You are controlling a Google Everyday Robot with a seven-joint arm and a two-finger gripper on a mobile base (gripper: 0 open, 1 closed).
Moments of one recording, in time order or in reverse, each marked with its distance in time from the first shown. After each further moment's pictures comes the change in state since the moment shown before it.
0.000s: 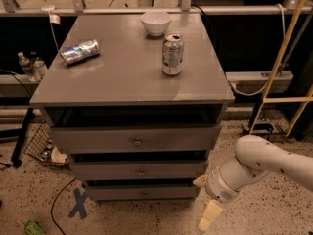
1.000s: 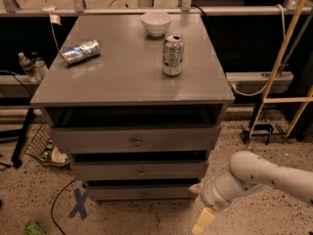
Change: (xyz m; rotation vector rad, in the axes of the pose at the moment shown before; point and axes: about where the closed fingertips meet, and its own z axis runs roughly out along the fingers) arm 0.022 -0.023 0.051 0.031 -0.053 0.007
